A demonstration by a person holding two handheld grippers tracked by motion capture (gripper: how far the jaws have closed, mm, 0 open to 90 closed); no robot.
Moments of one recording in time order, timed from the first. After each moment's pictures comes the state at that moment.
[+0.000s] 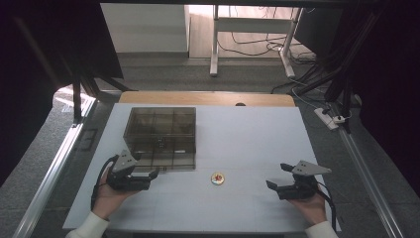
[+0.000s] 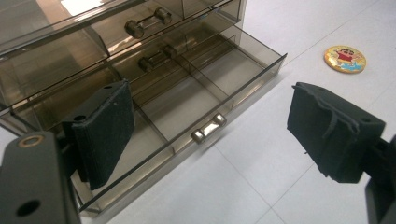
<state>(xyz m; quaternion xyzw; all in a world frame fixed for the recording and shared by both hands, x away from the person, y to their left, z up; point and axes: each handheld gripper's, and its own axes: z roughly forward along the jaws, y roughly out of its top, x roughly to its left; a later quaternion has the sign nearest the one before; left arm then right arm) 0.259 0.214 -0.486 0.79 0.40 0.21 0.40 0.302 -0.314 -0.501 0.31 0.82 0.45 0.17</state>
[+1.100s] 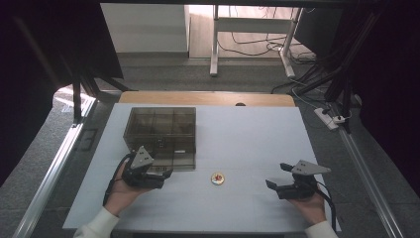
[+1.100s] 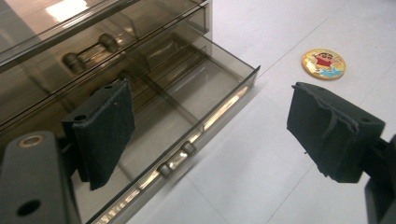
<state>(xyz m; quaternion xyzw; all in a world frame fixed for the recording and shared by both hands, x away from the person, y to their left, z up) 0.273 0.179 -0.483 0.82 0.37 0.20 0.39 0.303 -0.313 -0.501 0.31 0.82 0.45 0.17</state>
